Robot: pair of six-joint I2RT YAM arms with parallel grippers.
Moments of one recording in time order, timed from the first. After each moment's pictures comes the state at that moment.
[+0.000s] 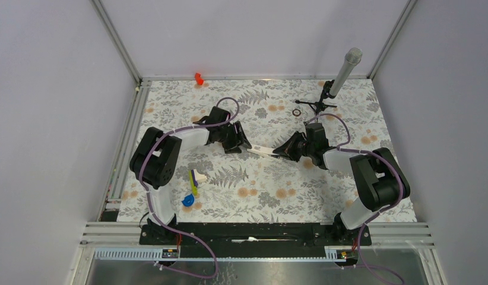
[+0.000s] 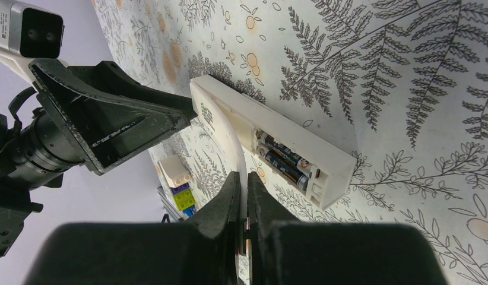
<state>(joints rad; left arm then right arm) -0.45 1.89 1.11 -0.16 0.43 -0.78 0.31 1.61 0.62 0.27 -0.46 1.02</state>
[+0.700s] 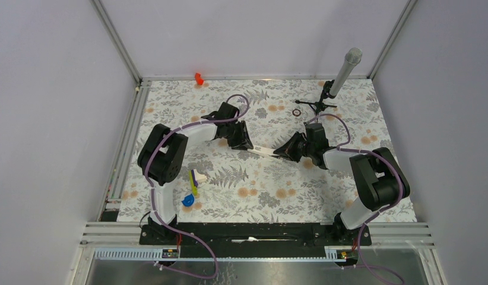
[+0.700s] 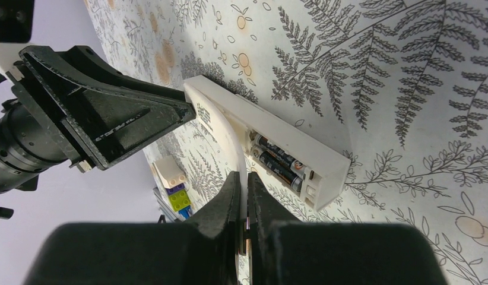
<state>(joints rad) -0.50 1.97 1.25 -0.29 0.38 -0.69 0.31 1.61 0.63 0.26 -0.46 1.01</state>
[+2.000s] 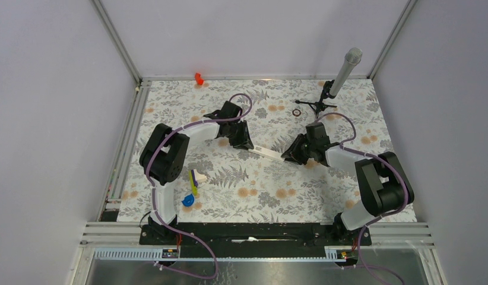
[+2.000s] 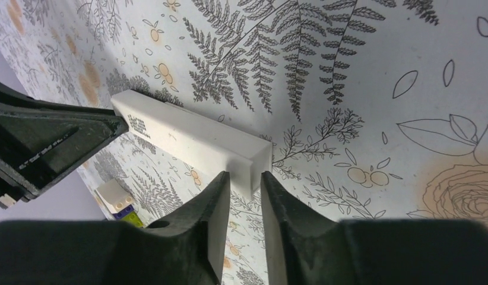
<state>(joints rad) -0.53 1.99 1.31 -0.34 0.34 -0.65 0.31 1.55 0.68 -0.03 -0.29 0.91</state>
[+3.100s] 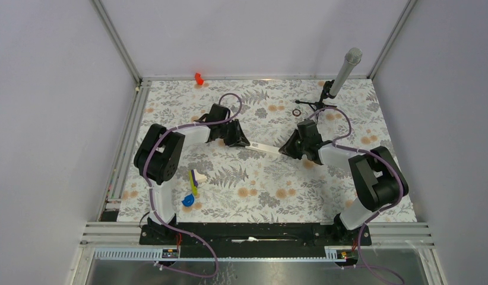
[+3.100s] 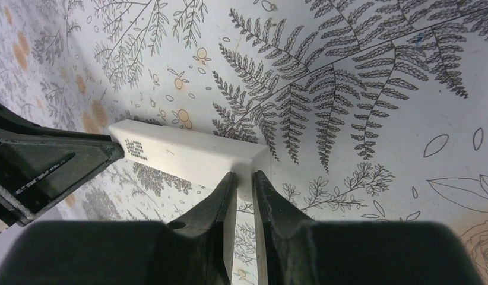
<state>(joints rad) -0.45 1.96 1.16 -0.09 0.47 -0.69 0.39 1.63 0.73 0.06 -0.14 0.92</state>
